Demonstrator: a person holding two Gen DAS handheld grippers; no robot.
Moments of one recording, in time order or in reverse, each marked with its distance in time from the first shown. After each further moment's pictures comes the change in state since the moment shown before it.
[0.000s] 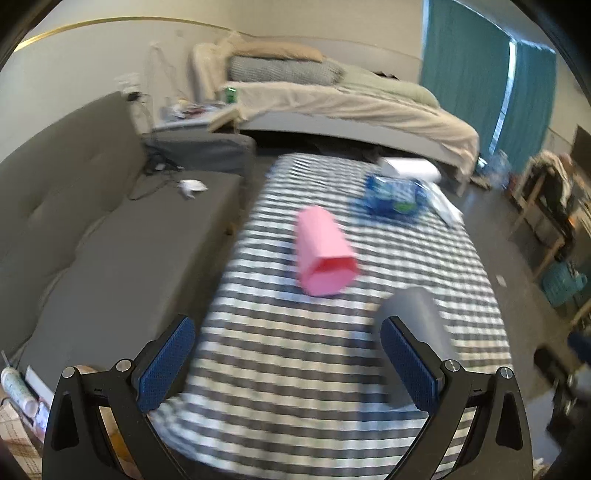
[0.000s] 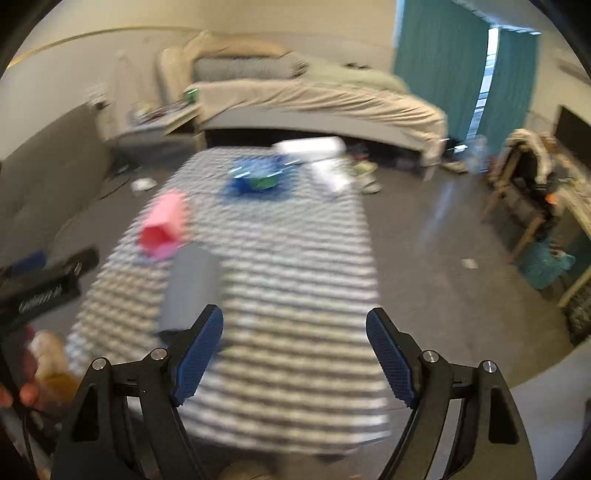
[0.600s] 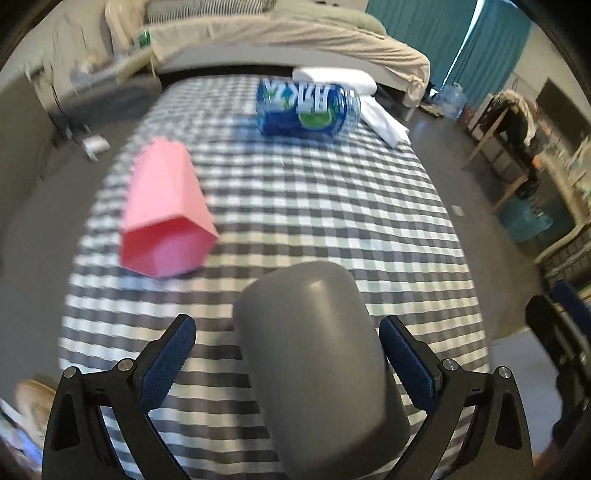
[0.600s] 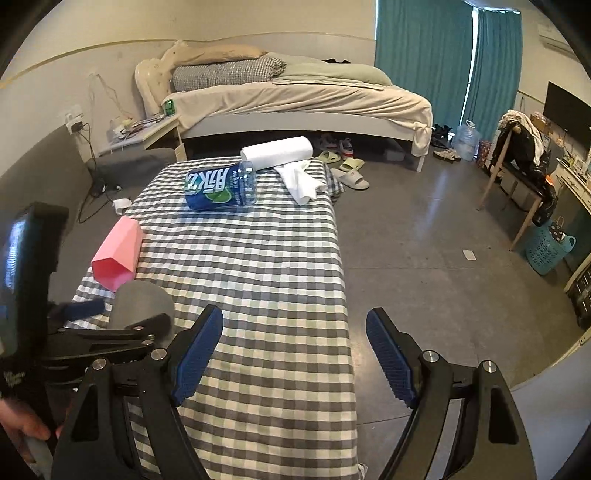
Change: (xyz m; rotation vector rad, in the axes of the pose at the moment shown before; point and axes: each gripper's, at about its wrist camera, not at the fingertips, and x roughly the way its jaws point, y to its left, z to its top) left arm 0.095 -0.076 0.007 0.087 0.308 -0.232; right arm 0.052 -0.035 0.022 0.066 0.014 0.040
